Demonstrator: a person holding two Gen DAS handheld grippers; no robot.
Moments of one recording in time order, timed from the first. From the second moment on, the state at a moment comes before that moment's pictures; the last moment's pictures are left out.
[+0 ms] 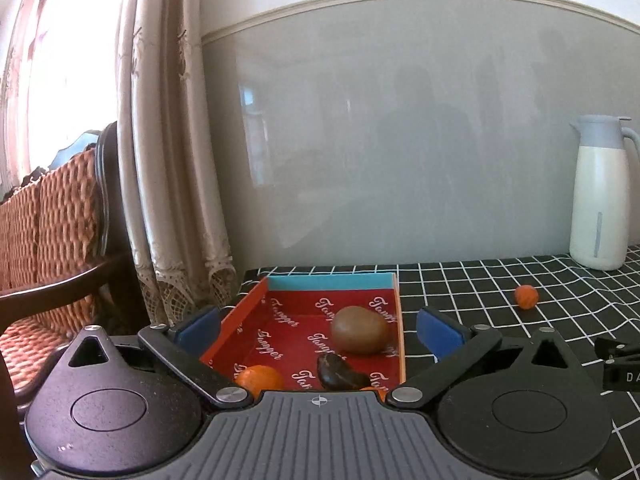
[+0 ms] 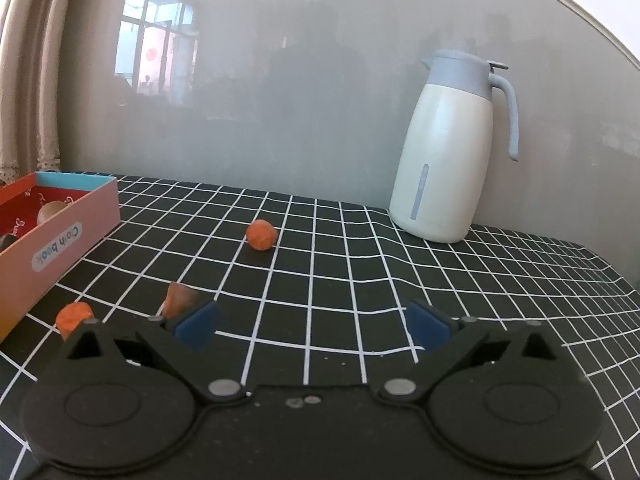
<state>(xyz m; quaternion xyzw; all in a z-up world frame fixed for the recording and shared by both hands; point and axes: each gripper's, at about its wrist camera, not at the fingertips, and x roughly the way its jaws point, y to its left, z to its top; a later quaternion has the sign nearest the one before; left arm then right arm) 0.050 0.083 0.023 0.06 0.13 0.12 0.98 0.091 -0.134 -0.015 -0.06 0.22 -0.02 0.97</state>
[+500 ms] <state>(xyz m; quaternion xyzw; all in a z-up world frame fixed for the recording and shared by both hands) 0.049 0.103 0.020 0.05 0.13 0.13 0.98 0.107 -0.099 -0.015 -0.07 0.21 0.02 0.97</state>
